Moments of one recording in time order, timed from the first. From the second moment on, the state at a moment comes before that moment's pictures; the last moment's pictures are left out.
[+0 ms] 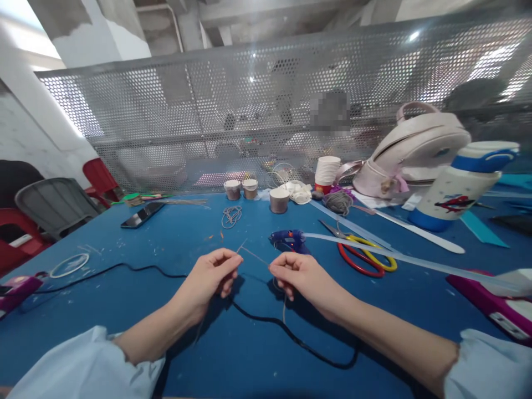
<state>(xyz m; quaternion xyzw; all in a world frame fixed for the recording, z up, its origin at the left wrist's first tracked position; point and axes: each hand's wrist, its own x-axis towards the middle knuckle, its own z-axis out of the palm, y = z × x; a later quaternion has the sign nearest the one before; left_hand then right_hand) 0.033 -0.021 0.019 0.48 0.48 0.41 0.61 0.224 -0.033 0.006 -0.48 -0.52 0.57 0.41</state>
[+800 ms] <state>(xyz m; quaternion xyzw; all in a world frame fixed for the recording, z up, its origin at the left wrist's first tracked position) 0.039 -0.014 0.020 0.47 0.43 0.42 0.65 0.297 -0.006 0.005 -0.64 -0.69 0.15 0.31</state>
